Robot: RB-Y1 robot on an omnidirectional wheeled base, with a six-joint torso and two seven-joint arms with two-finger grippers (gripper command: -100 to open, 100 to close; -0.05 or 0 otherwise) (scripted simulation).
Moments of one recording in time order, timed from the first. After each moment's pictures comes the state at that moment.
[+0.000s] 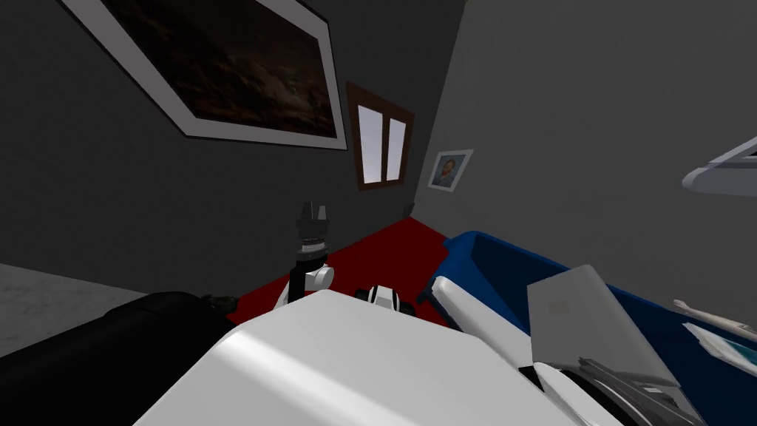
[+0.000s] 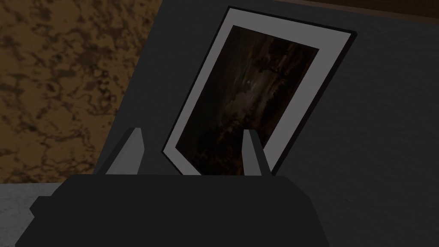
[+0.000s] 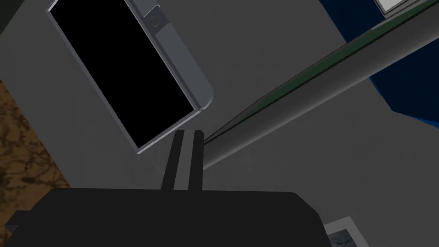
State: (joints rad) left arm 0.47 -0.01 0.06 -2.31 0.10 -0.63 -0.07; right arm 0.34 -0.80 0.27 -1.15 1.04 1.19 -0.04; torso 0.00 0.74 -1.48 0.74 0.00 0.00
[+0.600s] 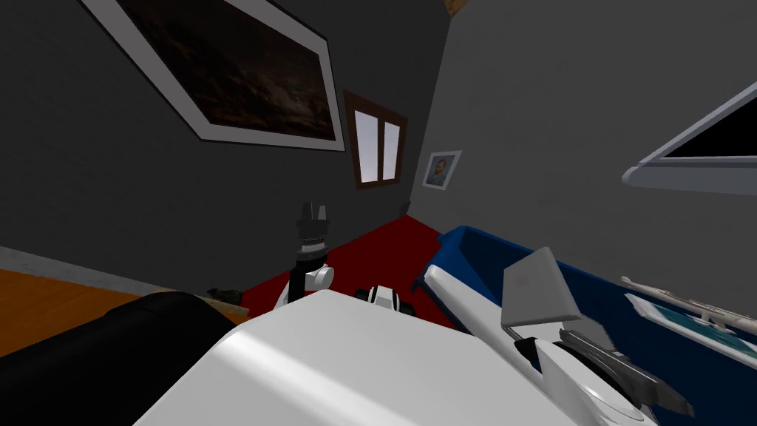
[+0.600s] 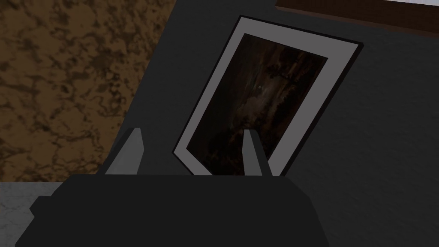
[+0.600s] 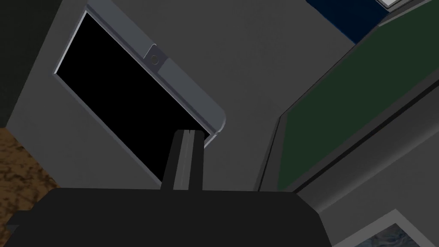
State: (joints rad) left arm 0.47 -0.01 0.06 -2.31 0.10 -0.63 -0.07; right arm 0.27 -0.83 0.20 -1.19 0.91 1.03 -0.07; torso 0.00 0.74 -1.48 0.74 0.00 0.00
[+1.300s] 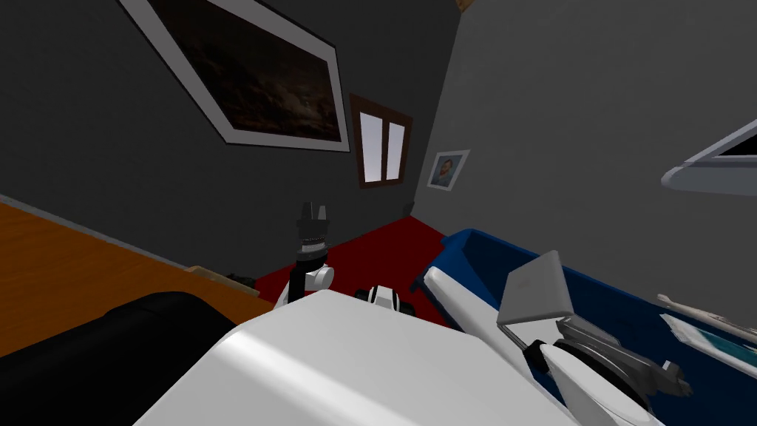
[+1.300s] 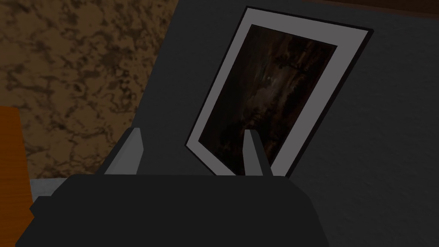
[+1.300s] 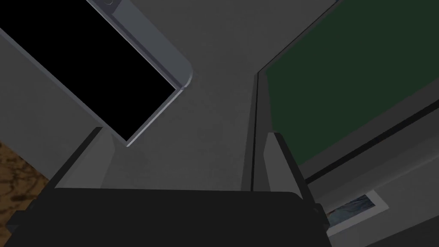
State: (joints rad) left arm 0.47 -0.01 0.06 -2.31 0.10 -0.63 -0.07; right arm 0.32 -0.93 0.27 -1.28 0.98 1.05 -0.09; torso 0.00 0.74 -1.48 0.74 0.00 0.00
